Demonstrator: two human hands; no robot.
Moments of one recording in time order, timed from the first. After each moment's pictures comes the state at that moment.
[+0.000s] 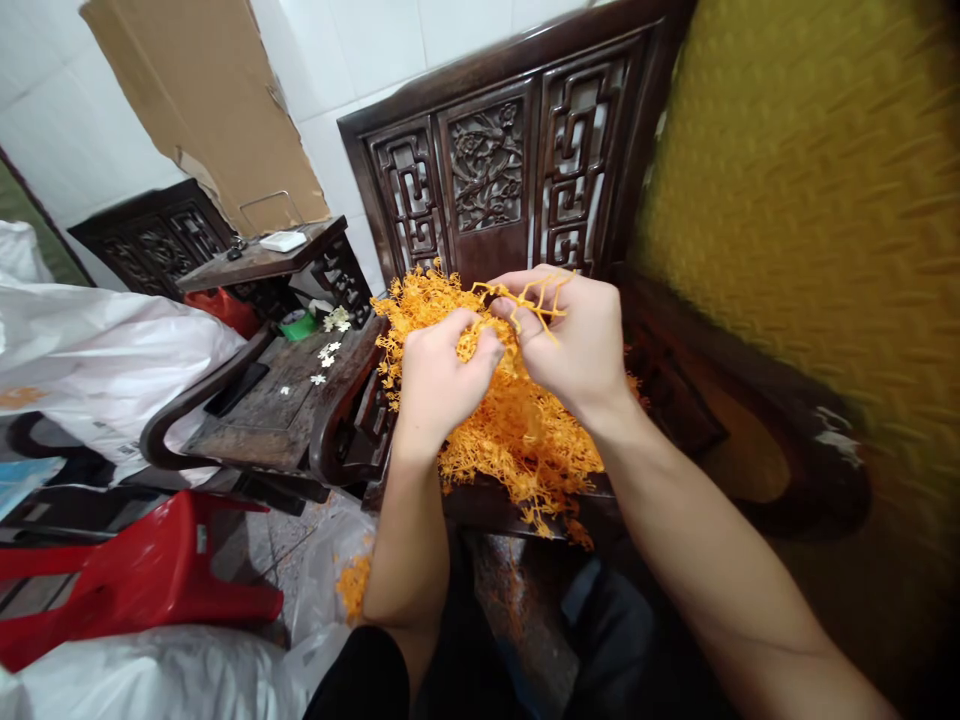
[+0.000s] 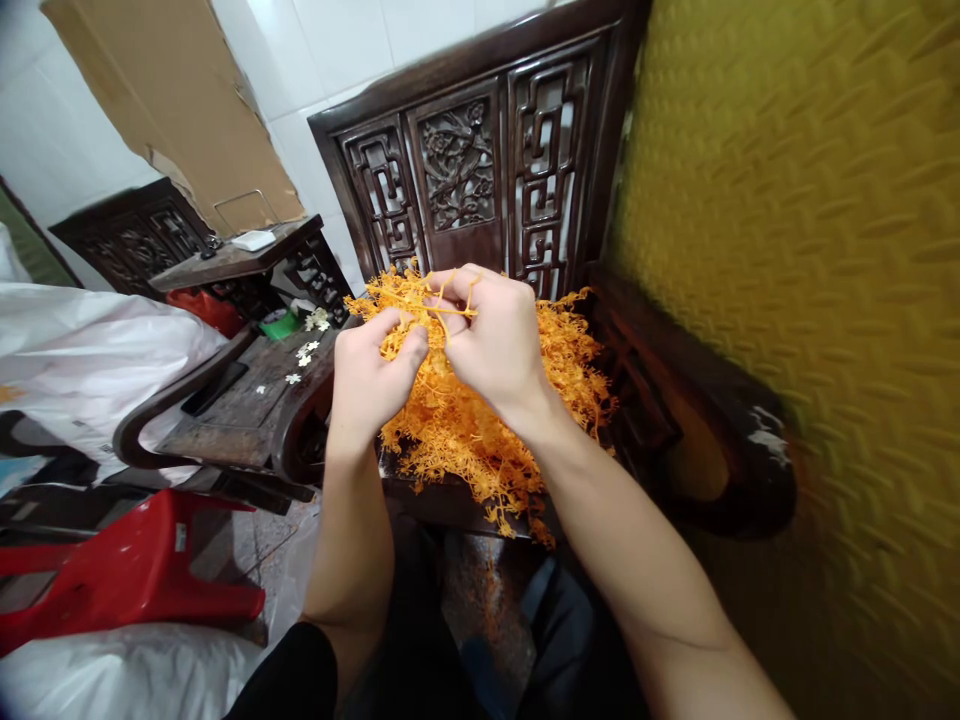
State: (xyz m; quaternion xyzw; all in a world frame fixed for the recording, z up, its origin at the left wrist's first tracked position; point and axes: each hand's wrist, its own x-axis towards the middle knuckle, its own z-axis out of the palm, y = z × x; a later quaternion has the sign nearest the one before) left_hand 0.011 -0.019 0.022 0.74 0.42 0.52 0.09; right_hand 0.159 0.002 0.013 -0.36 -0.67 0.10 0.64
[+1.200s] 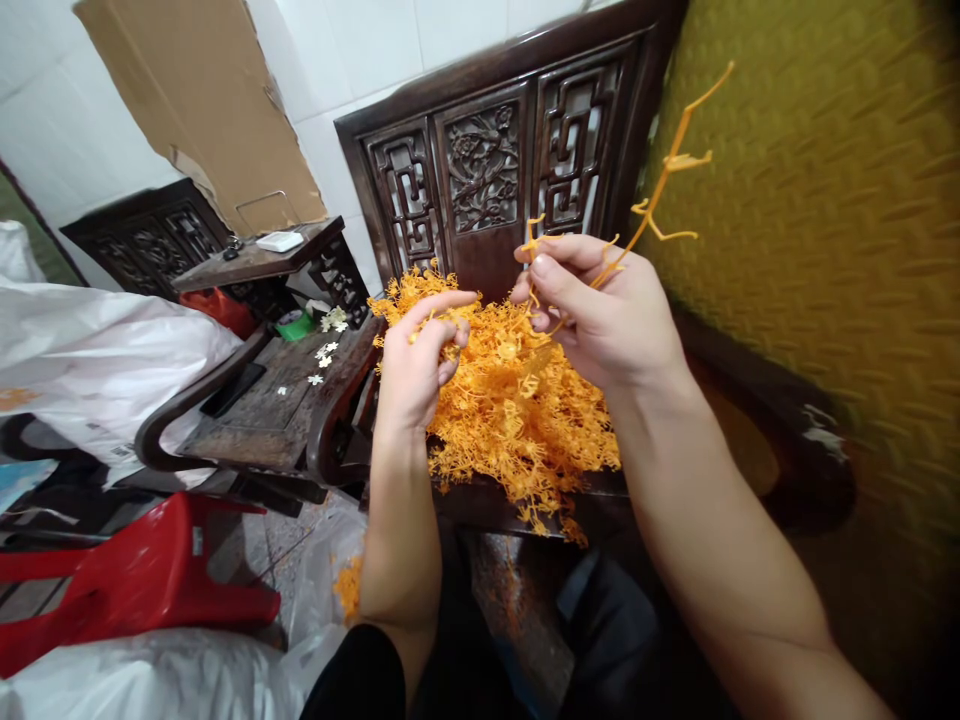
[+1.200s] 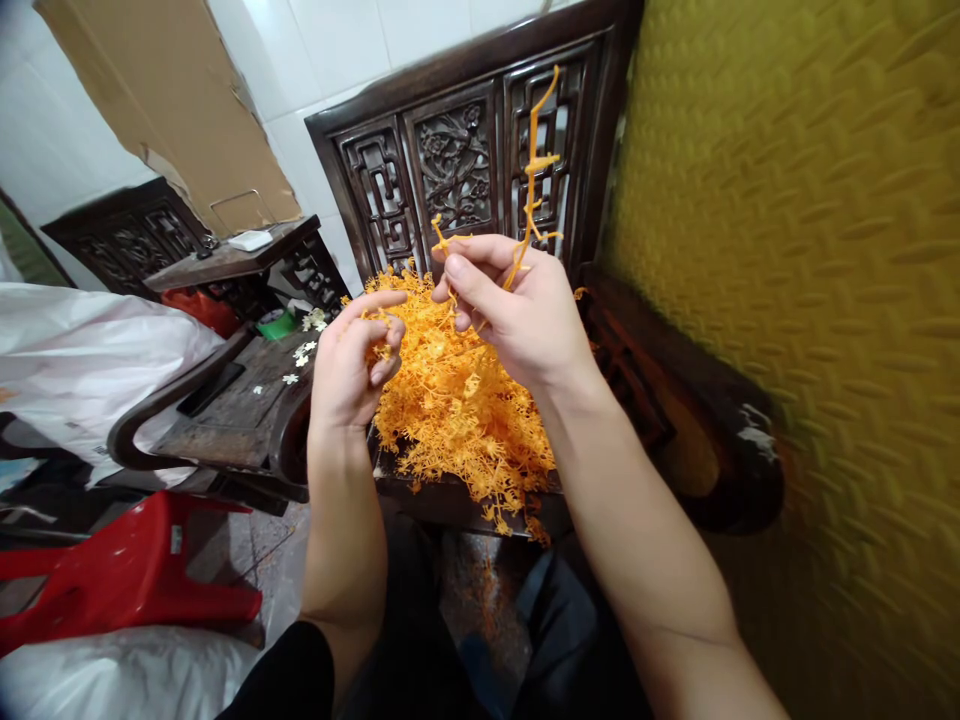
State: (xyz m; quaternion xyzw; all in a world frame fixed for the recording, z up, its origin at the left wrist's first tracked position) left_hand 0.000 -0.010 0.023 0.54 0.33 0.60 0.50; right_hand 0.177 -0.001 0.034 -0.21 -0.54 0.47 0.67
